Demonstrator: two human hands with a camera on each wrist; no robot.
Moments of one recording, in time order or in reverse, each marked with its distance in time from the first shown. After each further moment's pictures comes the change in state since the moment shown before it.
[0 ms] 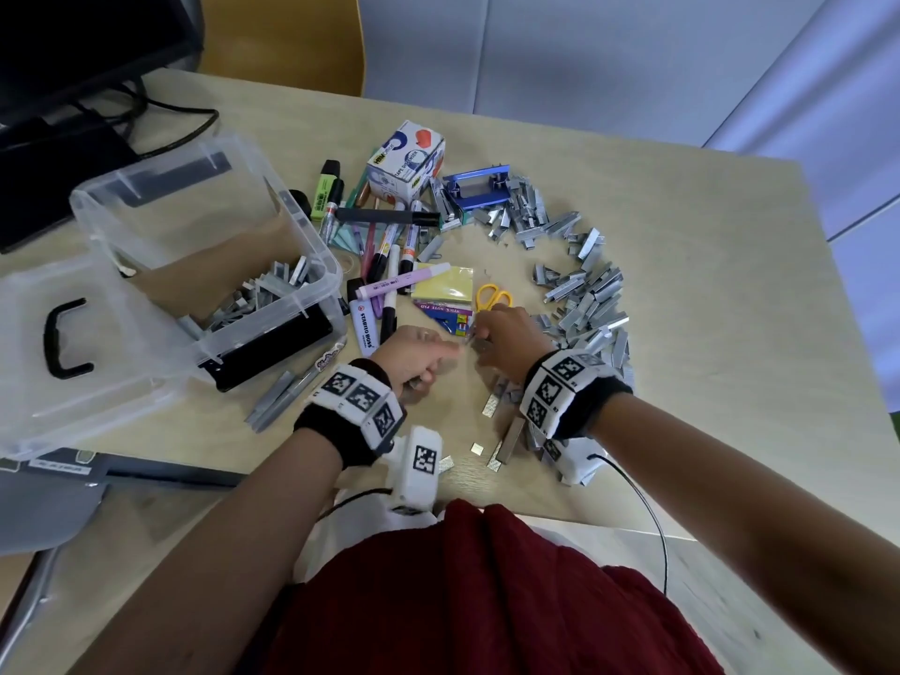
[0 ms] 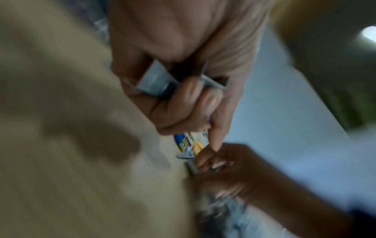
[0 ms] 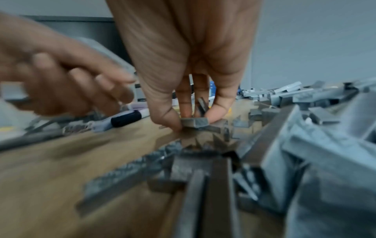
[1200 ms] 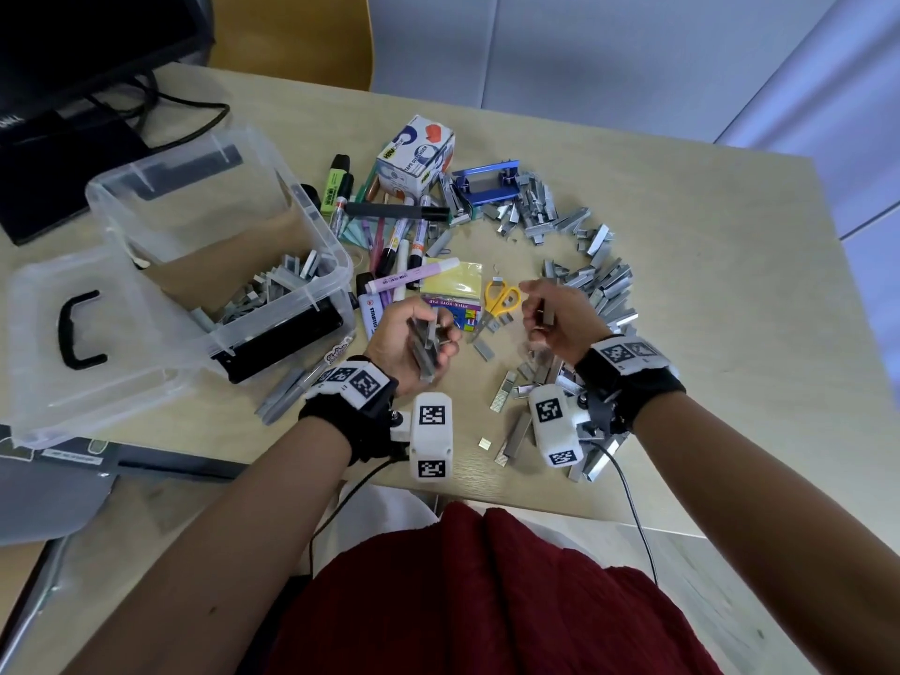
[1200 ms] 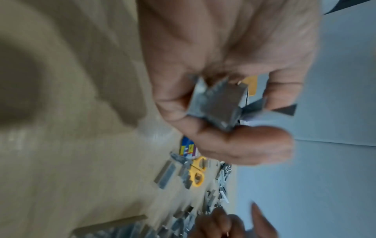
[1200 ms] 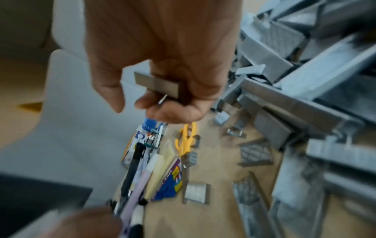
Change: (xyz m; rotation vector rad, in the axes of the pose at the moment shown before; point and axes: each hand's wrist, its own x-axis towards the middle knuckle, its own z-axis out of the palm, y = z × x) left_hand -0.001 0.000 -0.014 -0.685 -0.221 -0.022; right_hand -0.008 0.028 -0.023 1.468 0.095 0.382
